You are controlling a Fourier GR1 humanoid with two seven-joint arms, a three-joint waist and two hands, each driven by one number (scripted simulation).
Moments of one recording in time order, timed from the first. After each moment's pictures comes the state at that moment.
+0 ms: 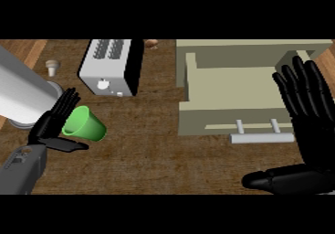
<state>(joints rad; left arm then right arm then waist) -0.52 0.38 0.18 -0.37 -0.06 -0.46 -0.83 -0.13 -0.07 -0.01 -2.06 -0.13 0.10 0.17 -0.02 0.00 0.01</state>
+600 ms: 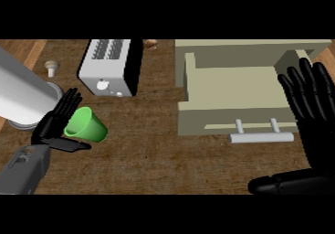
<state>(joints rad) -0.53 0.37 0.18 -0.33 -0.04 -0.47 -0.86 -0.12 -0.08 -0.02 -2.08 -0.15 0.12 0.18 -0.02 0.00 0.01</state>
